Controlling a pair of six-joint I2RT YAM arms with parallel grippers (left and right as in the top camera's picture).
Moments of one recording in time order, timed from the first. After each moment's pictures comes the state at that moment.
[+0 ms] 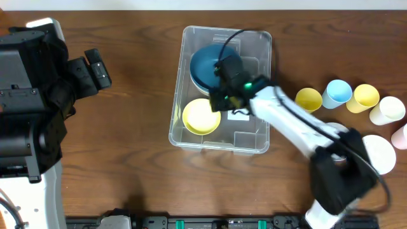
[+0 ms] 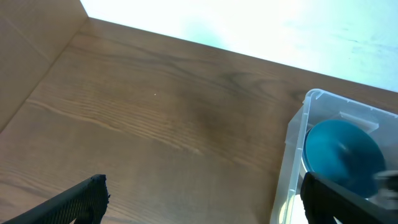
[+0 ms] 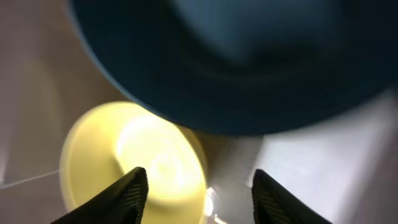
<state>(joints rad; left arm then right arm) 0.04 1.27 1.85 -1.26 -0.12 -0.20 0.56 1.83 1.36 -0.64 -0.12 0.44</state>
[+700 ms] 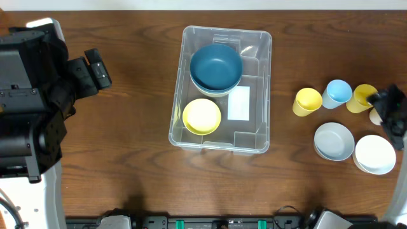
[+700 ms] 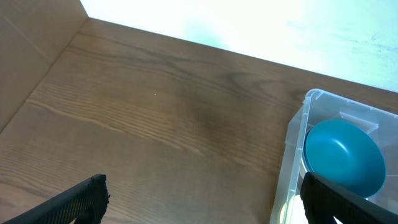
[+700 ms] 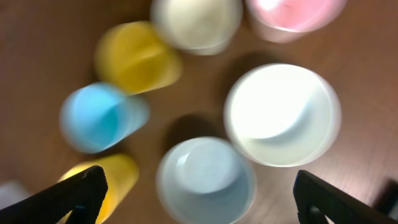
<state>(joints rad) 0.04 1.27 1.85 -1.26 -0.12 -0.20 -0.52 1.35 1.29 -1.09 0.11 0.68</state>
